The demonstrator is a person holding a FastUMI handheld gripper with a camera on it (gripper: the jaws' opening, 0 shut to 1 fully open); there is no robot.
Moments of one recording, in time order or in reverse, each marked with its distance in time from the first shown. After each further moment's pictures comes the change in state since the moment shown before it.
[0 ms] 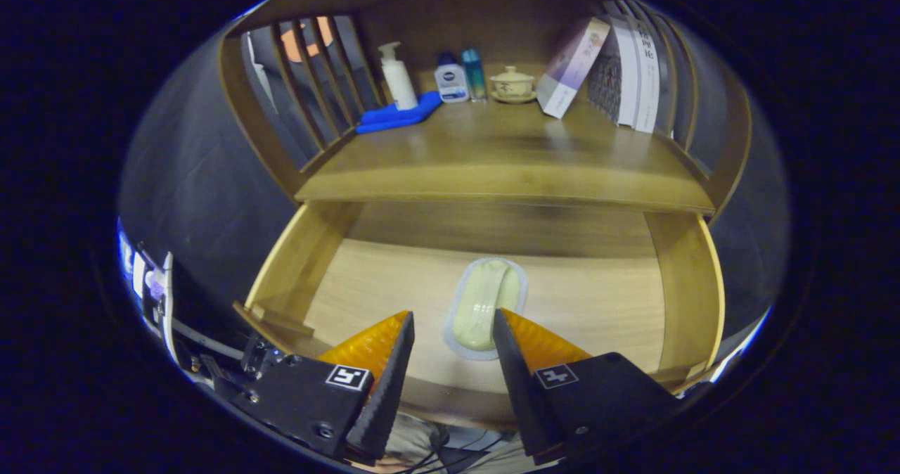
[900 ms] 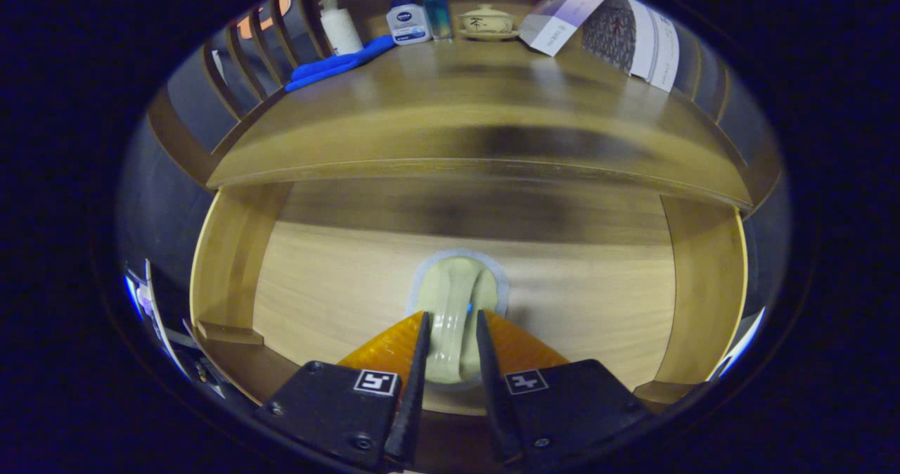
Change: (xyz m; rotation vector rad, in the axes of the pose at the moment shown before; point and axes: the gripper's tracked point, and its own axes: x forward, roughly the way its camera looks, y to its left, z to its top) arm 0.065 -0.034 -0.002 0.018 0.210 -0.112
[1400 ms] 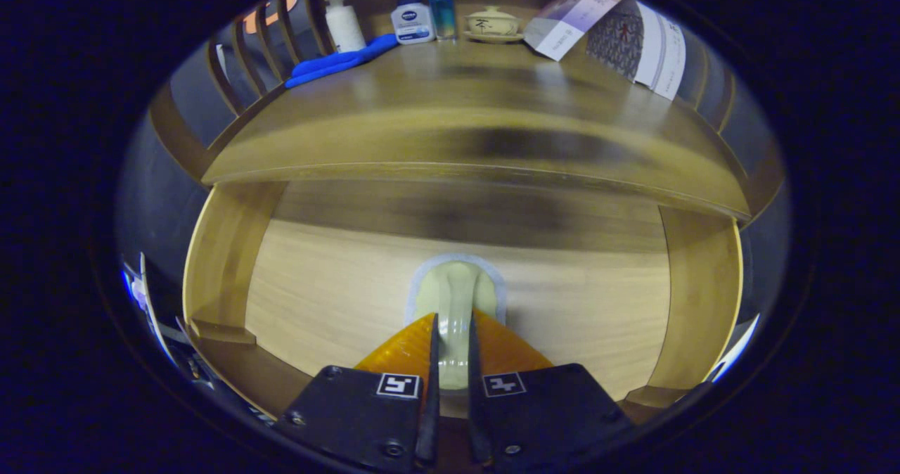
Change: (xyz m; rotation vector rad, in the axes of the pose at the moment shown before) arm -0.010 -0.006 0.006 -0.011 -0.022 -0.030
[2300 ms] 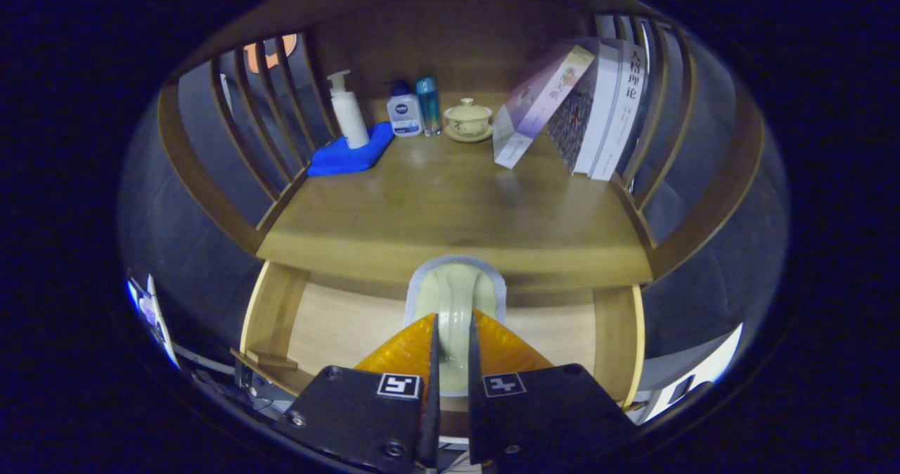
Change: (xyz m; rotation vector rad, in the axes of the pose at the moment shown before) arm -0.117 -0.012 0.084 0.008 -0.226 -0.023
